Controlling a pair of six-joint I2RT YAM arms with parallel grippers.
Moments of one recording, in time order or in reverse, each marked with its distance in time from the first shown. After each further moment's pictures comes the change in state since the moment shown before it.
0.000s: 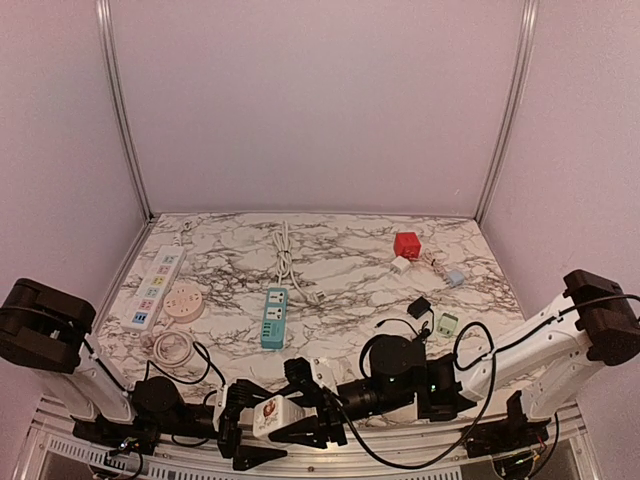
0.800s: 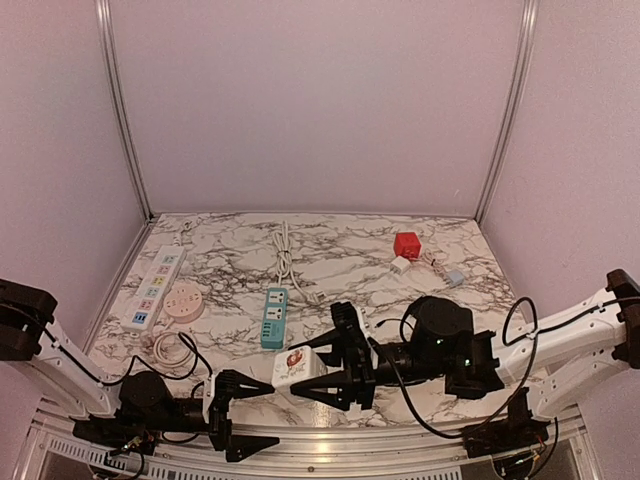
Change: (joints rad) left arm 0.000 -0.254 -0.037 -0.224 -0.109 0.000; right arm -0.108 -0.239 -0.049 -0.024 0.015 0.020
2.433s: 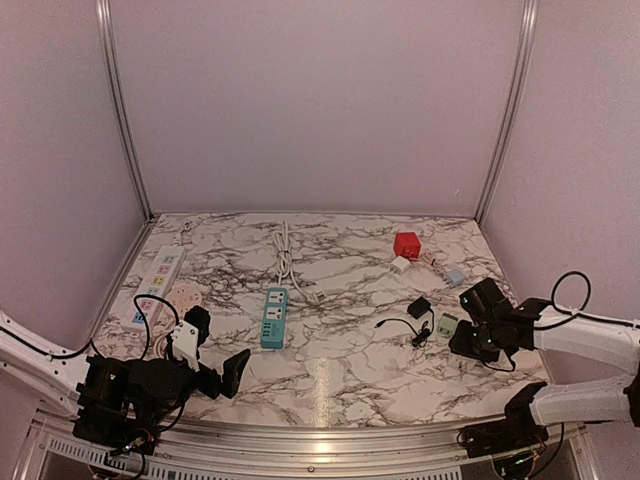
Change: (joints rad) left arm 0.000 -0.412 0.225 -1.055 -0.871 -0.336; right arm -0.845 -0.274 -0.149 -1.287 0.582 0.613
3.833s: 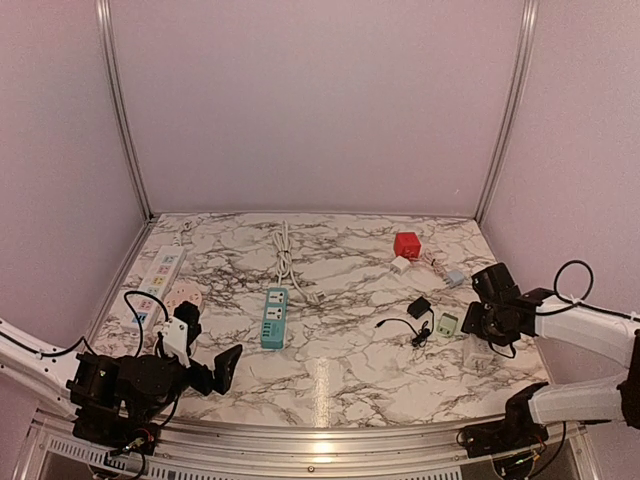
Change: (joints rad) left arm 0.000 -0.098 -0.007 -0.068 -0.019 -0.011; right arm -0.164 0.047 0.054 0.063 0.132 -0.067
